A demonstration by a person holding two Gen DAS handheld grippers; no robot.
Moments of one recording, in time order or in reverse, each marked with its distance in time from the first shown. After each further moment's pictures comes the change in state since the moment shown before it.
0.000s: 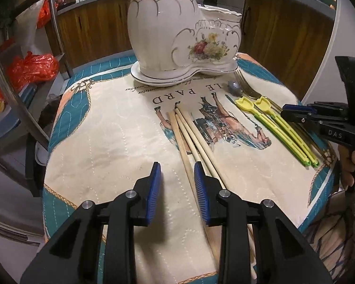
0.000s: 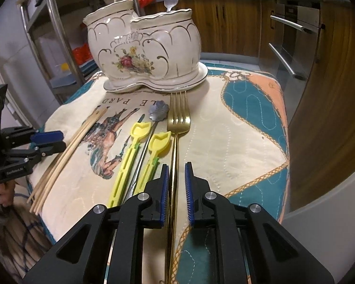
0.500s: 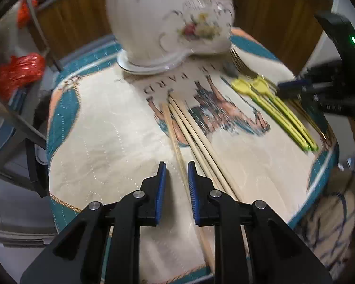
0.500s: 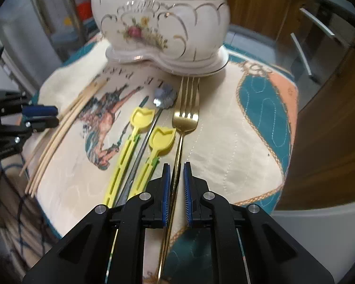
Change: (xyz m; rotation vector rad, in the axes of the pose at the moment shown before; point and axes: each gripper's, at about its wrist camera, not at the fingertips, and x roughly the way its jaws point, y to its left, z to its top) left arm 0.005 0.000 0.019 0.107 0.214 -0.042; right arm 0.023 0.012 0.042 -0.177 0.322 -0.017
